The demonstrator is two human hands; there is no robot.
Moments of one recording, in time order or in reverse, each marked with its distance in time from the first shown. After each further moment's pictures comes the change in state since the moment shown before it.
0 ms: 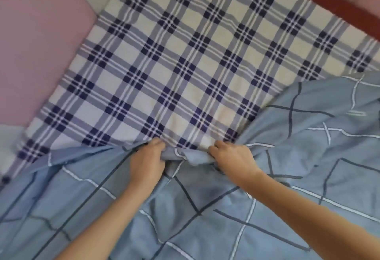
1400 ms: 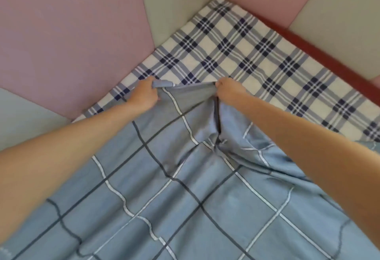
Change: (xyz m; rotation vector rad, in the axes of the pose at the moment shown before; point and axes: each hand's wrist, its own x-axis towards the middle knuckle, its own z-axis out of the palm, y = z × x) left_hand 0.128 -0.041 -0.143 -0.402 0.147 -0.304; right_hand 0.191 0.009 -0.143 0.420 -0.068 0.287
